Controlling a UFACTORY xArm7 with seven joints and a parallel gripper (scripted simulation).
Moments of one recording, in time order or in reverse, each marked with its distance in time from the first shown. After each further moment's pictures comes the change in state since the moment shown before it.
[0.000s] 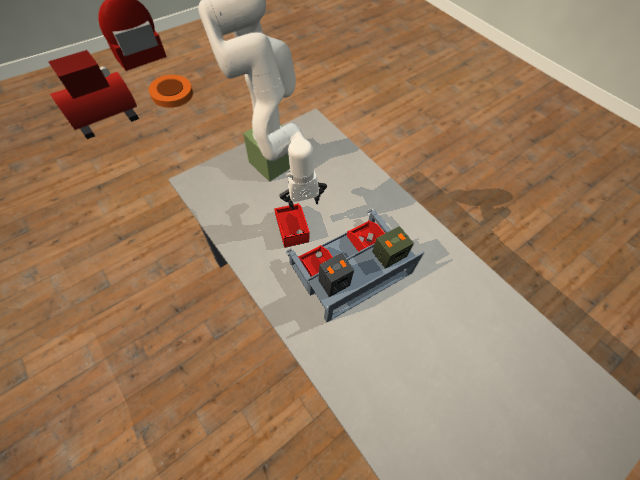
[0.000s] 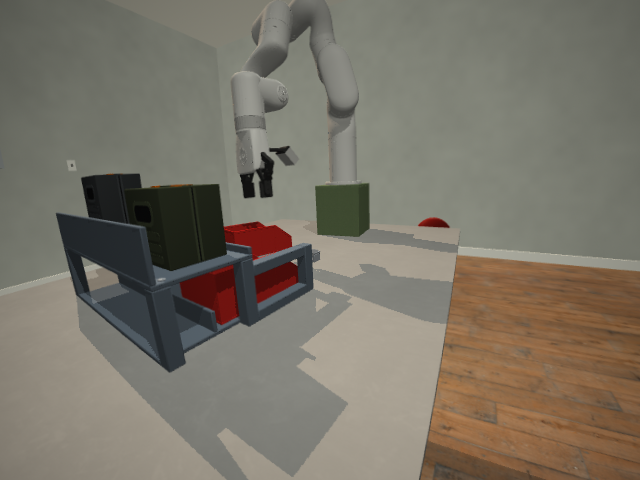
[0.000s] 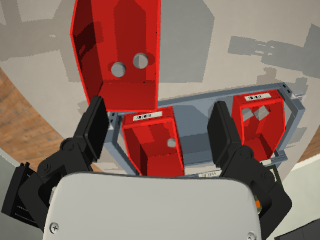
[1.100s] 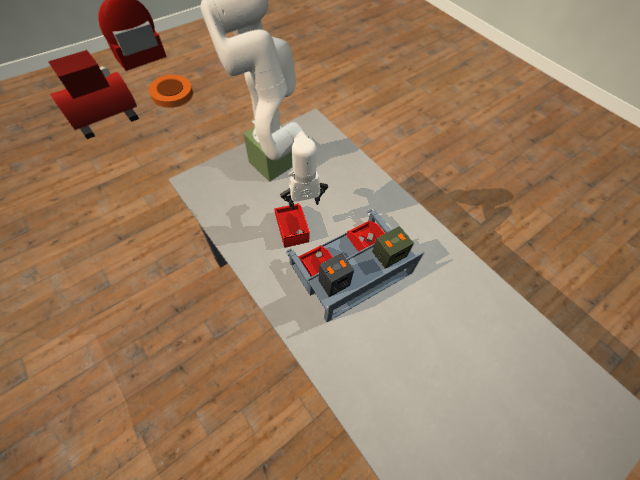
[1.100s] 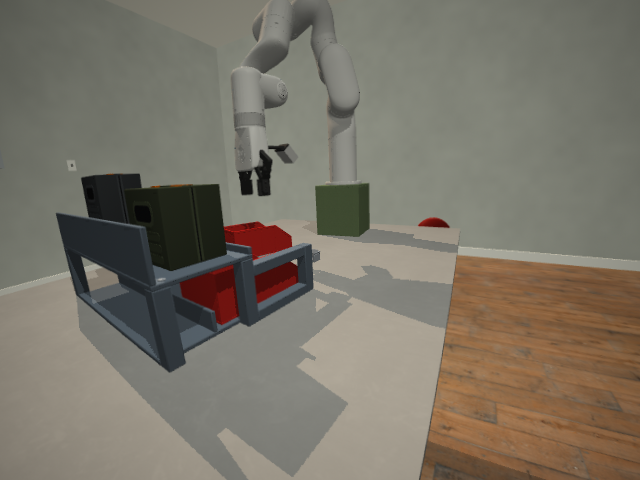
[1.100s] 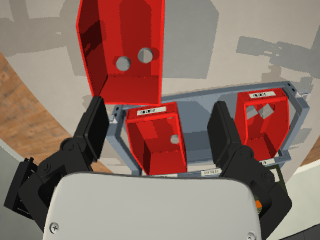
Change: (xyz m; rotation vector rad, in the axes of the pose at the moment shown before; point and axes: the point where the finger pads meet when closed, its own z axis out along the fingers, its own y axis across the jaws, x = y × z) arm -0.006 0.000 -0.006 0.041 -0.006 0.006
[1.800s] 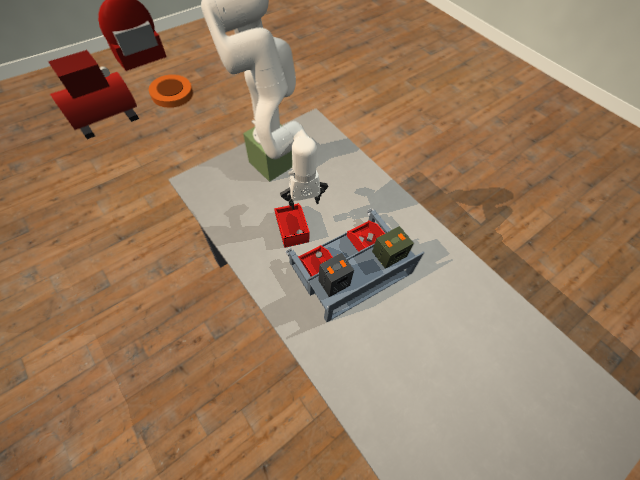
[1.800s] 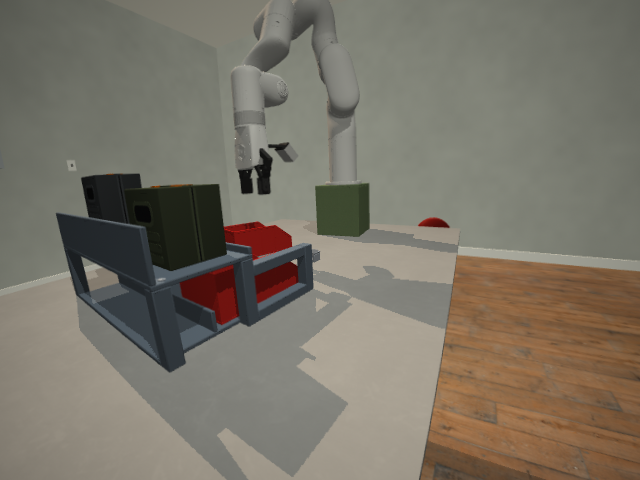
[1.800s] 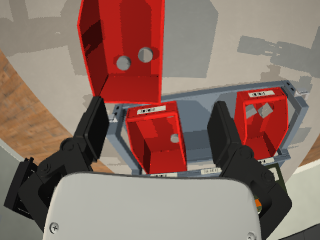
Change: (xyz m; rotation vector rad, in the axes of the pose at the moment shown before) arm 0.000 0.000 -0.003 -0.001 0.001 0.000
